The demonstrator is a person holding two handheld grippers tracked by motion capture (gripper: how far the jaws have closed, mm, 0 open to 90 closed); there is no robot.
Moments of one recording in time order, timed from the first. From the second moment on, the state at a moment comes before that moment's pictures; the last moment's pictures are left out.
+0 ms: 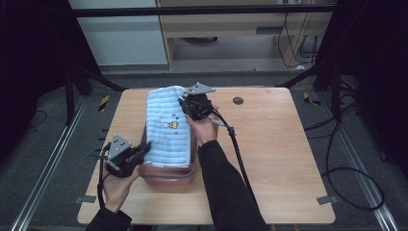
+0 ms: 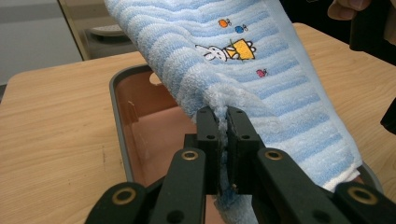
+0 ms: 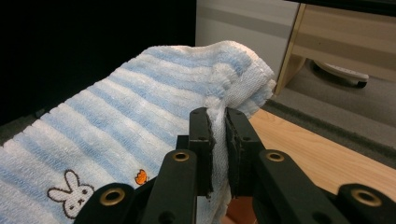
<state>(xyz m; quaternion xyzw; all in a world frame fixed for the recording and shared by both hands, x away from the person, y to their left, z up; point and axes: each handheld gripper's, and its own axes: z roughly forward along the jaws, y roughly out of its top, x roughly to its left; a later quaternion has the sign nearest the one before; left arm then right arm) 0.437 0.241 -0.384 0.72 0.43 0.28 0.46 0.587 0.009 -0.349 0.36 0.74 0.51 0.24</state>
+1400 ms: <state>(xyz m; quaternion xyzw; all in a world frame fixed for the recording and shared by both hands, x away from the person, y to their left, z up) 0.443 0.234 -0.426 0.76 0.46 0.25 0.39 0.596 0.012 -0.419 0.39 0.77 0.46 0.21</state>
